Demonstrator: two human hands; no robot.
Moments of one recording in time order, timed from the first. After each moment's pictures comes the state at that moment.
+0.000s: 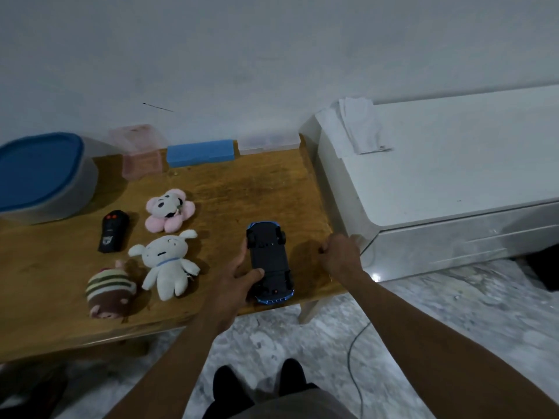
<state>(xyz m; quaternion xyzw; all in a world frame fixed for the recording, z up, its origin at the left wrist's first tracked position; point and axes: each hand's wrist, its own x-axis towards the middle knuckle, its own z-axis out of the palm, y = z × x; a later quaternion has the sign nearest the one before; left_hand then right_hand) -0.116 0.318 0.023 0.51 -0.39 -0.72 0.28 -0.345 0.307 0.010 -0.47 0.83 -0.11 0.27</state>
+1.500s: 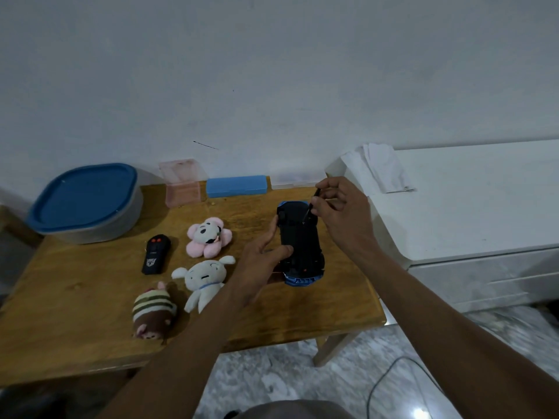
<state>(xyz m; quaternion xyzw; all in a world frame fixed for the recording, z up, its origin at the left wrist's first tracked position) -0.096 0.257 0.088 0.45 -0.47 -0.69 0.32 -0.268 0.253 0.140 -0.53 0.57 -0.57 0.27</state>
